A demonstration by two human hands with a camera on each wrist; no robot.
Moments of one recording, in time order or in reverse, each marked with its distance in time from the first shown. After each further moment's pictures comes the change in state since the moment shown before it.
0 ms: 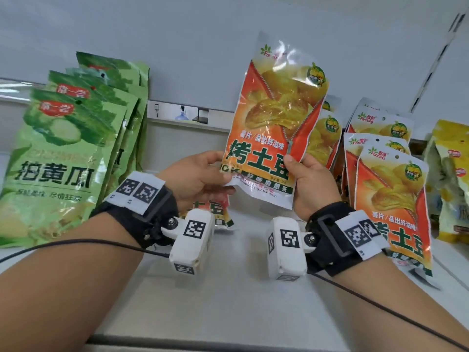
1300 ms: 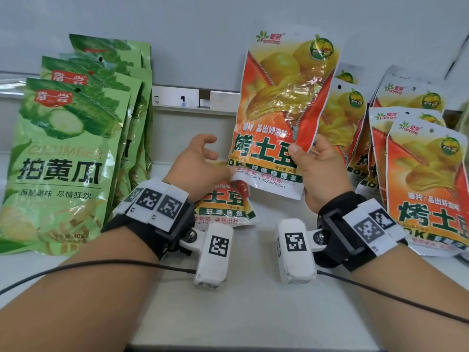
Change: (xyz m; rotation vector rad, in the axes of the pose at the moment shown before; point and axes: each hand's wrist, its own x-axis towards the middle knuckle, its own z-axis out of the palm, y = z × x) left_hand 0.001 -0.020 -0.022 0.549 0.402 0.091; right_hand 0.005 0.034 0.011 -0.187 0.020 -0.245
